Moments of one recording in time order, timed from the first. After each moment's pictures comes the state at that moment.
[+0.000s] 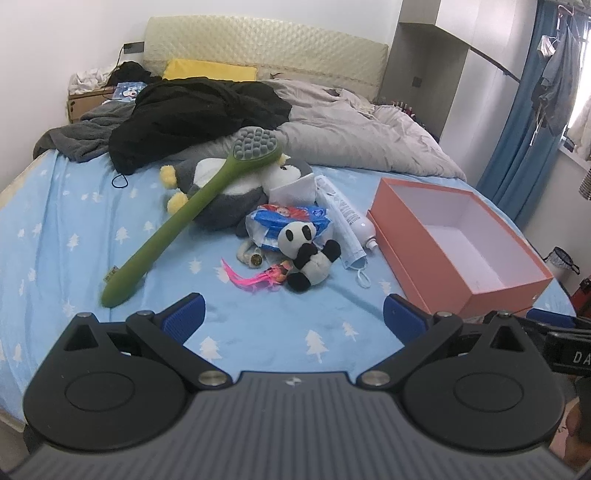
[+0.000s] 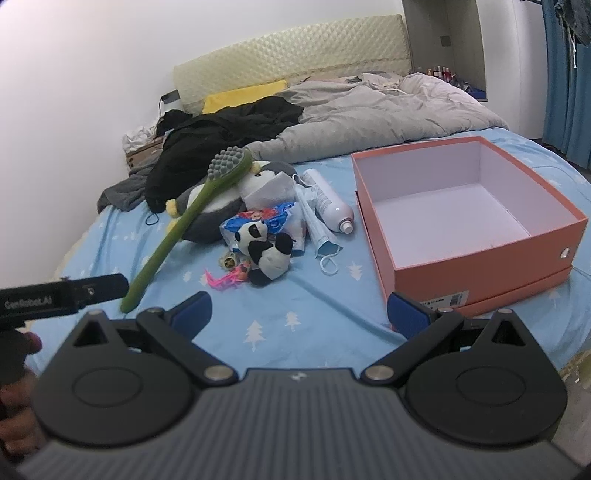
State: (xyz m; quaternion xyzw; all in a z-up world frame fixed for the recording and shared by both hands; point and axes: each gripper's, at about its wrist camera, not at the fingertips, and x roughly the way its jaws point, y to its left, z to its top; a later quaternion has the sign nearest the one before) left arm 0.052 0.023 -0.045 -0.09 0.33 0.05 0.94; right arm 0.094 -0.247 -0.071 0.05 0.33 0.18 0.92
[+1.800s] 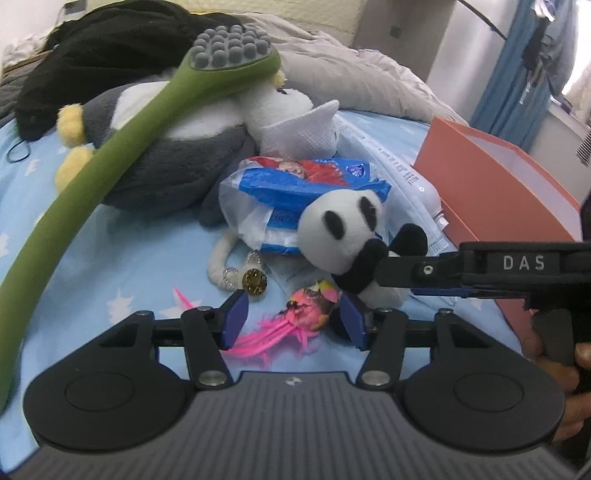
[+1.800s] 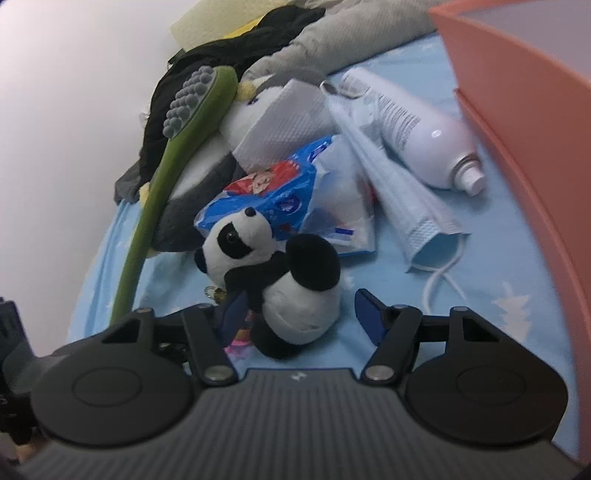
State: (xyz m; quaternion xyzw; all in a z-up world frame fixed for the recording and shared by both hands) left arm 0.275 0.092 -0.222 -0.09 0.39 -0.05 0.92; right arm 0.328 -0.147 -0.226 0.17 0.44 0.28 0.83
